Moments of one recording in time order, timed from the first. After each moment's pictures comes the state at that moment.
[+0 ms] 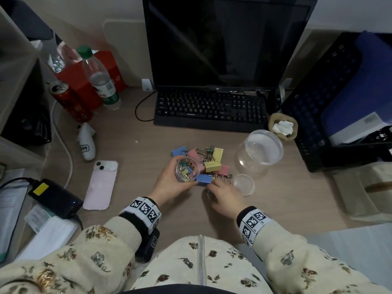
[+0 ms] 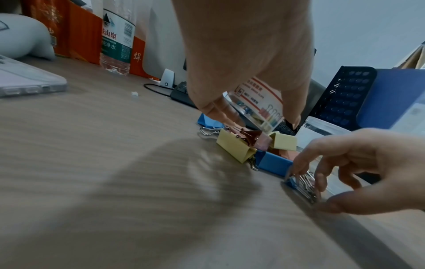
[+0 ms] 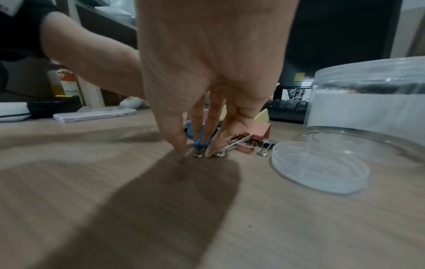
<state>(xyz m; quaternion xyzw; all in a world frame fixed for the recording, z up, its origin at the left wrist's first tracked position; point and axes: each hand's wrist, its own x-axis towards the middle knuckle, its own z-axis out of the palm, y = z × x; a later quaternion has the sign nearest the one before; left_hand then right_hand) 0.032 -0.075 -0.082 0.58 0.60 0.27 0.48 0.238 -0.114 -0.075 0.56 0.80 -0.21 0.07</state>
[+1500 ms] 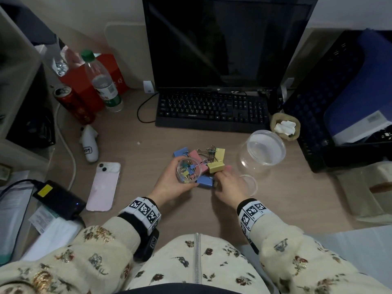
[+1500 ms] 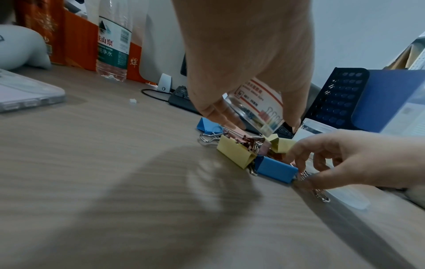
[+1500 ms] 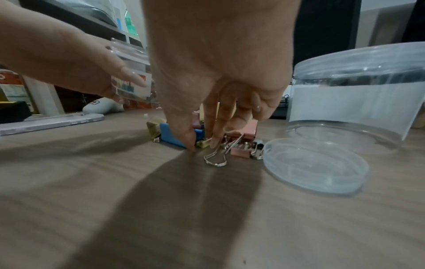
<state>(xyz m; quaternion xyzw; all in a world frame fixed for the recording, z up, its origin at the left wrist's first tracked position) 0.031 -0.074 -0.071 0.58 0.60 0.26 0.49 0.243 -0.088 -0.086 0.65 0.74 -0.20 0.05</state>
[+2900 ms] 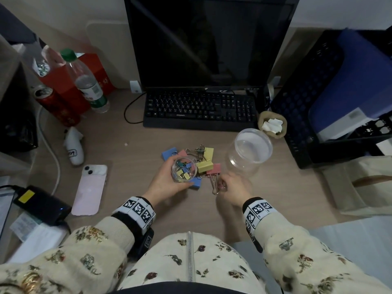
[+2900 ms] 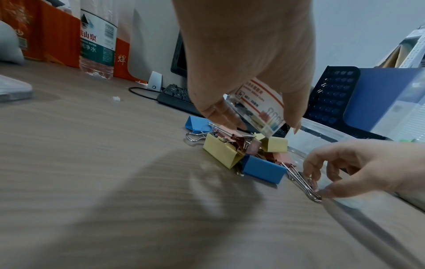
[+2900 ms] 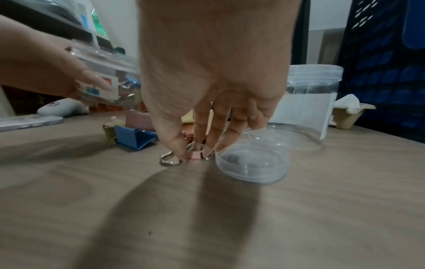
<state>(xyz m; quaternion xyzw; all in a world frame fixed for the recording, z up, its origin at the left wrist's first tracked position) 0.046 -0.068 -0.078 0.61 0.58 0.25 0.48 0.287 -0.094 -0.074 0.67 0.71 -0.19 0.08</state>
